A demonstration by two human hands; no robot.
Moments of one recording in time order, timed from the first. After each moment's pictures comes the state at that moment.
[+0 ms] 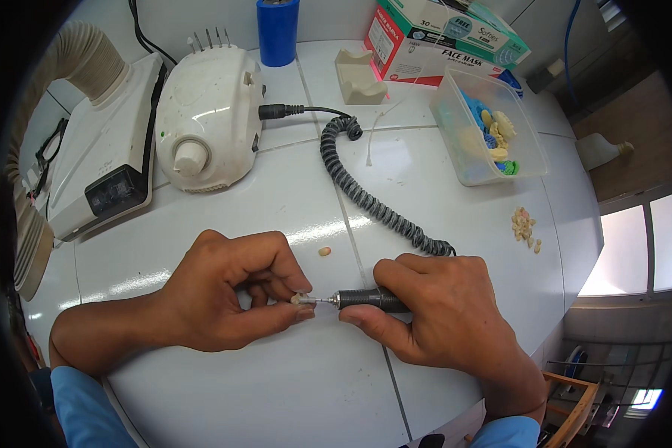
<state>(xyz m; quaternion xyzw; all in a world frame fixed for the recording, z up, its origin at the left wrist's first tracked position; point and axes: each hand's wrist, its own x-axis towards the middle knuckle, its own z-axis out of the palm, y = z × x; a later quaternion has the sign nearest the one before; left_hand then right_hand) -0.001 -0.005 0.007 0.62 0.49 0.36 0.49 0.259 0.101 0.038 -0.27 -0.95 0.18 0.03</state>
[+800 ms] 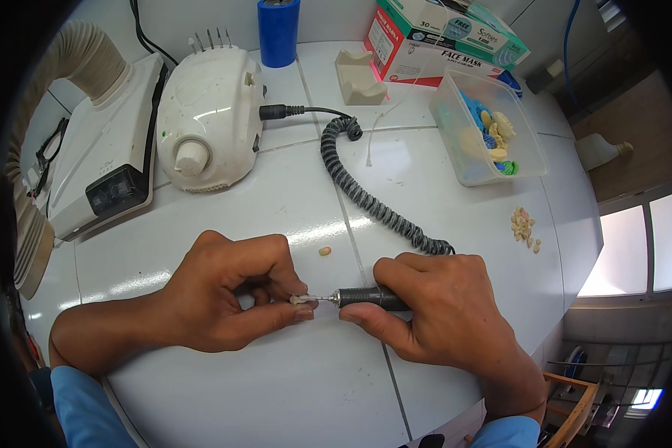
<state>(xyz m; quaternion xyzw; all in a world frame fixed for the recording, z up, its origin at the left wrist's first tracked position) -0.002 -0.005 0.003 0.65 0.48 0.38 0.46 0.259 0.102 0.036 -0.26 -0.95 0.18 0.04</state>
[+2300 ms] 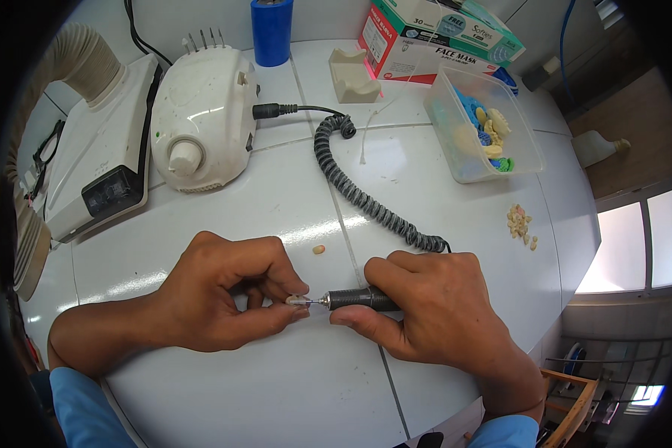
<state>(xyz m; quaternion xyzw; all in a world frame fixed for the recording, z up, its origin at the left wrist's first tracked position) 0.001 -0.005 0.005 0.64 0.48 0.37 0.48 0.257 0.102 0.037 -0.24 -0.96 0.16 0.03</state>
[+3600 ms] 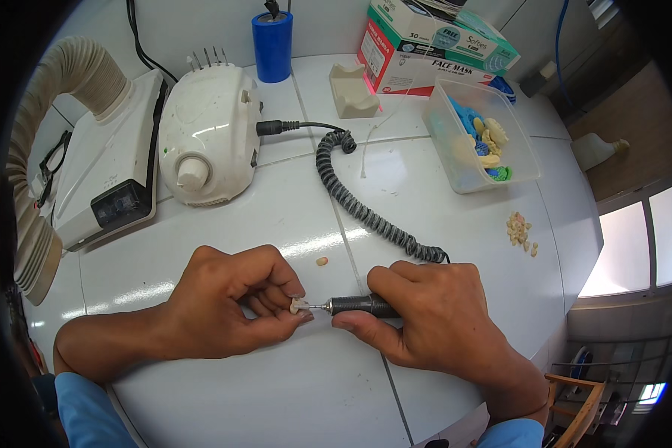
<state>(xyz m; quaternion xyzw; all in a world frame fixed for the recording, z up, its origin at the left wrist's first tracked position) 0.005 -0.008 0.007 0.62 0.52 0.37 0.45 0.258 0.098 0.035 -0.27 -0.95 0.15 0.04</state>
